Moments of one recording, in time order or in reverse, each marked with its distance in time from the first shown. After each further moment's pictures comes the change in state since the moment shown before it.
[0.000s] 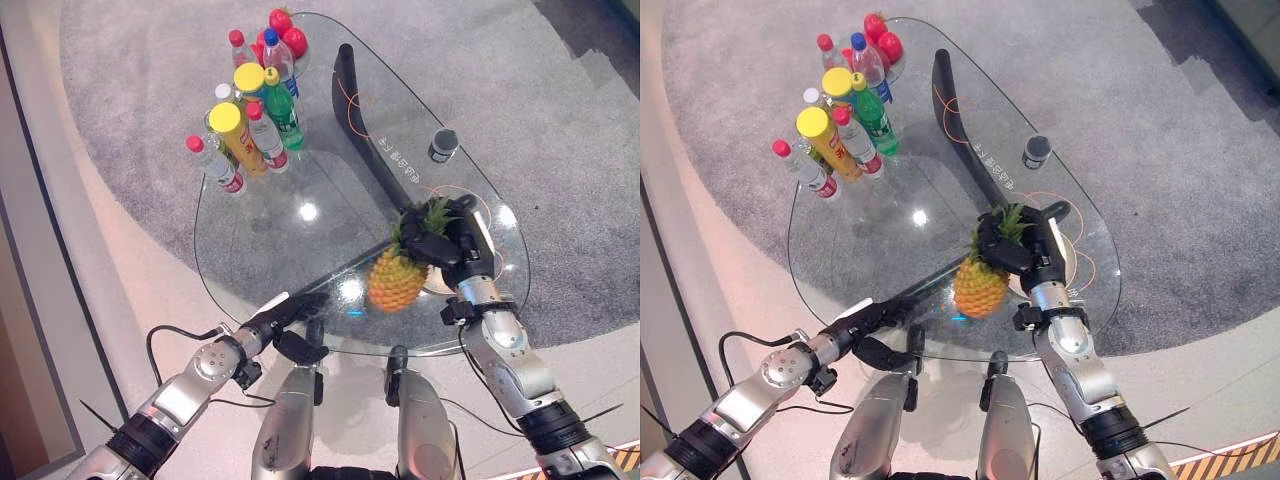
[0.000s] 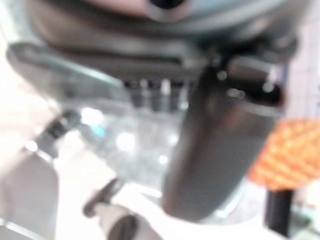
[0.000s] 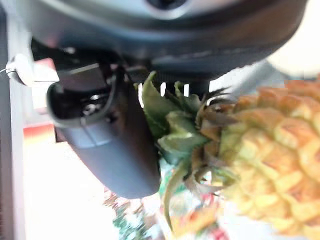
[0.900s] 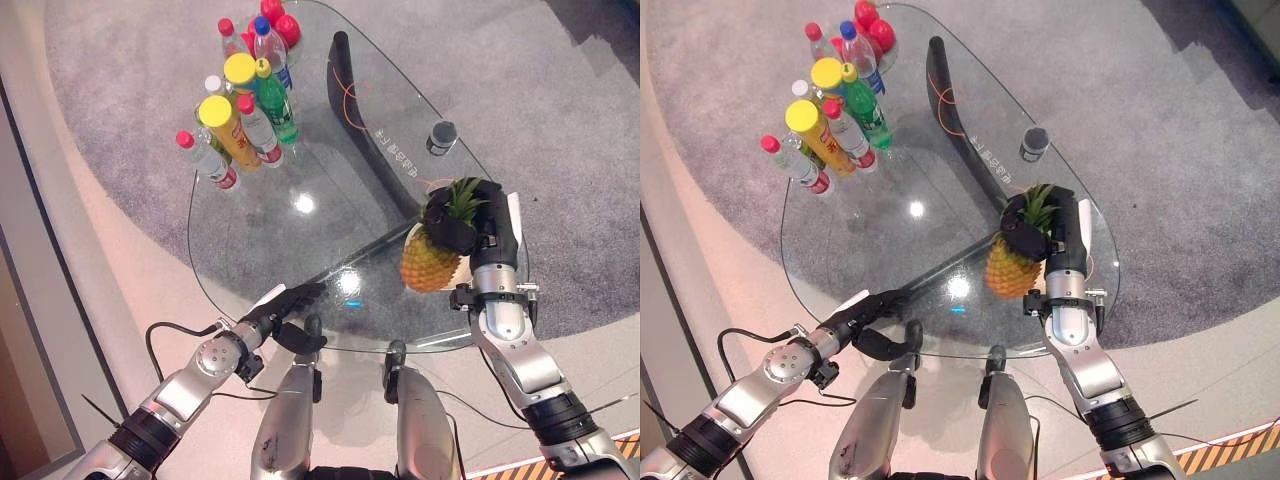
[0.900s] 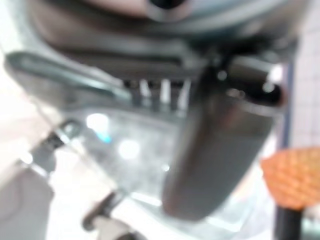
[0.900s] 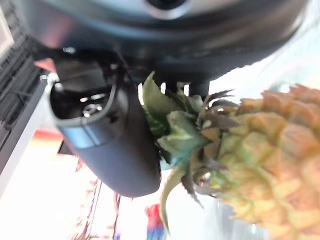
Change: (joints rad) left arm -0.047 -0.003 -0.013 0.024 -0.011 0.042 0.065; right arm -0.096 0.004 -0.006 0.057 -0.275 0.028 -0.364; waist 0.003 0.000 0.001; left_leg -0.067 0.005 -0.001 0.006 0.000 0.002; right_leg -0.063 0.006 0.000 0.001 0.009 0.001
